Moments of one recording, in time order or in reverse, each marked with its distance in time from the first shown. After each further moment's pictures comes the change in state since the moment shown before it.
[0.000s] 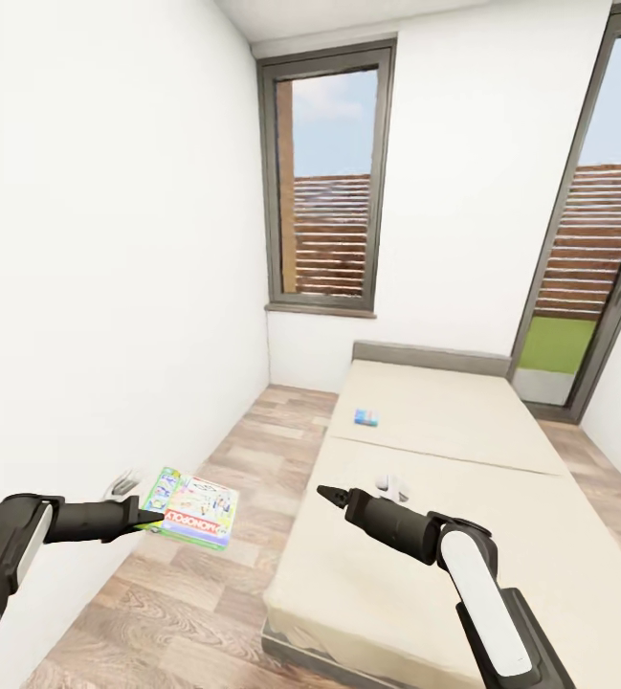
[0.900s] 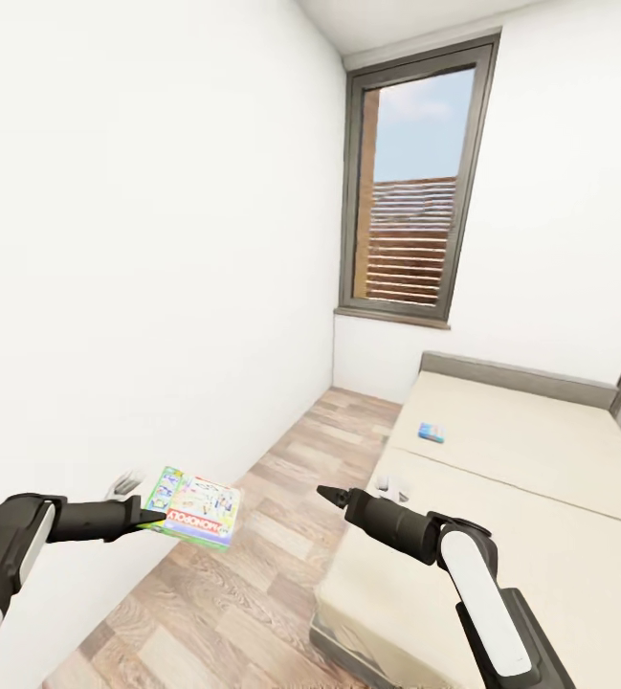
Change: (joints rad) left arm 0.000 -0.007 -0.001 -0.003 0.001 -0.003 0.001; right arm 0.000 0.000 0.000 0.001 0.000 -0.001 0.000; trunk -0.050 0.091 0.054
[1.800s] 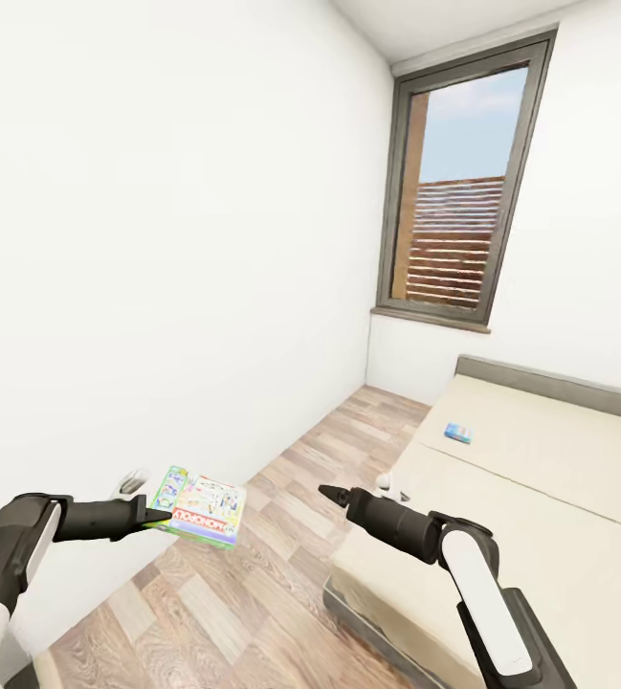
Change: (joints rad) left arm -0.001 -0.017 0.000 -0.004 0.002 0.003 -0.002; right arm -0.001 0.000 -0.007 0.001 0.002 -0.001 0.000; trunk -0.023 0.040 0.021
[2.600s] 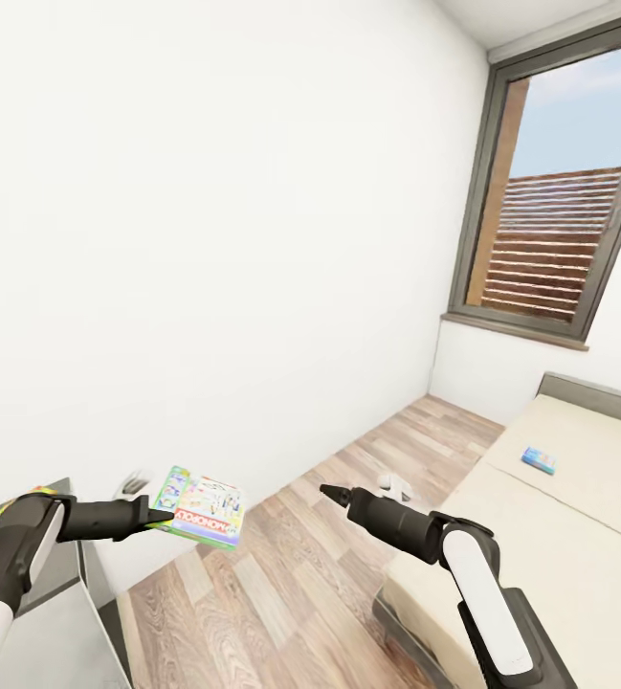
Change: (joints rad) left arm 0.000 -0.009 -0.002 -0.001 -0.005 -0.001 0.004; right arm 0.000 -0.001 -0.005 0.002 0.000 0.000 0.000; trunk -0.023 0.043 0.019
